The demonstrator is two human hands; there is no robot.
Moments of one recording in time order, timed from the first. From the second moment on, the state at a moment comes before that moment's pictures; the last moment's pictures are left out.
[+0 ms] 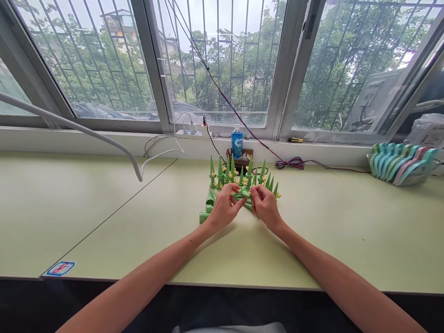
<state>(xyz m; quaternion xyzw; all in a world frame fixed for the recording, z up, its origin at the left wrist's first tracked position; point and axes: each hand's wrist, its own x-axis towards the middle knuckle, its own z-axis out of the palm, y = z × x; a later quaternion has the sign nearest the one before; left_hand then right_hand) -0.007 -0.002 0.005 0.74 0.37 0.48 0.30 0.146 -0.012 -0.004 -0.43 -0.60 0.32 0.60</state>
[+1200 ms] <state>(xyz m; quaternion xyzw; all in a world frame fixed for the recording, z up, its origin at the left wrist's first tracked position) -0.007 -0.002 0.005 0.72 0.35 0.46 0.38 0.145 -0.014 -0.004 -0.39 -0.61 0.36 0.59</state>
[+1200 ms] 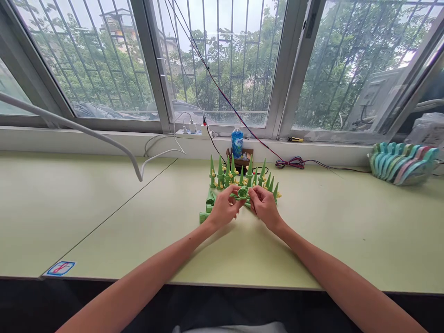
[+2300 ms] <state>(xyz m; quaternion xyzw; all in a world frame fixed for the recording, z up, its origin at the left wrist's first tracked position) -0.012 0.001 0.000 0.80 0.31 0.41 0.31 0.151 -0.017 0.001 -0.42 -0.63 0.32 0.57</state>
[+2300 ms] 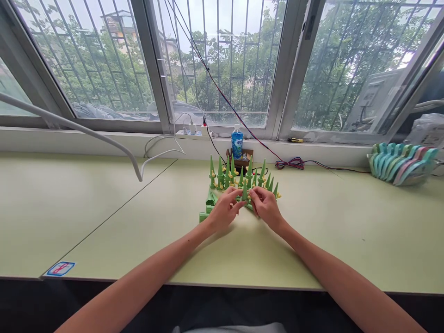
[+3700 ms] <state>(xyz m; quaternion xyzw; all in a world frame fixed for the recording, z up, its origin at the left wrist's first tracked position) -0.011 -0.002 0.006 0.74 0.33 0.43 0.39 0.149 -0.019 0.002 -0.45 -0.62 0.31 0.57</state>
